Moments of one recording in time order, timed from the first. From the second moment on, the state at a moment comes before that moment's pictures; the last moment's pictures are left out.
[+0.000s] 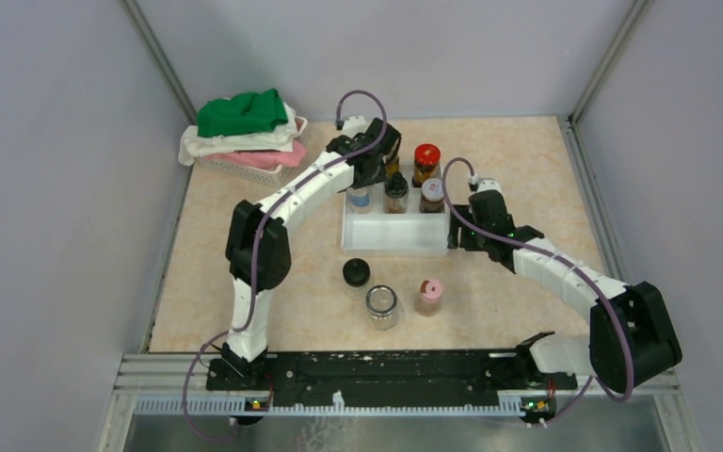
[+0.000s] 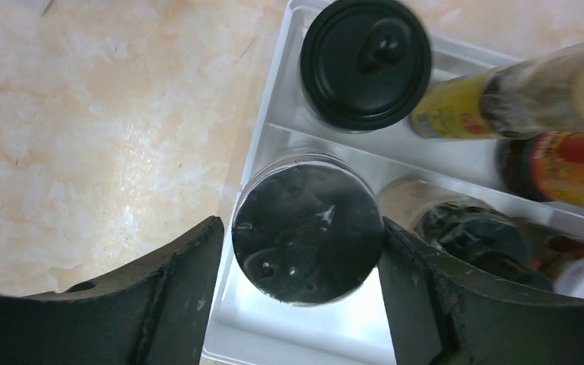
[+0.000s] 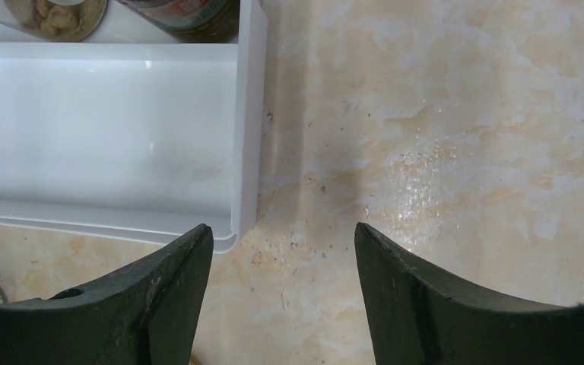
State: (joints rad) left arm -0.64 2.05 1.92 -0.87 -0.56 -0.80; right arm 0.42 1.27 0.72 -0.25 0.17 0.36
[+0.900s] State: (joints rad) left arm -0.64 1.91 1.84 -0.83 -0.38 -0.55; right arm 0.42 1.25 0.72 -0.28 0.15 0.36
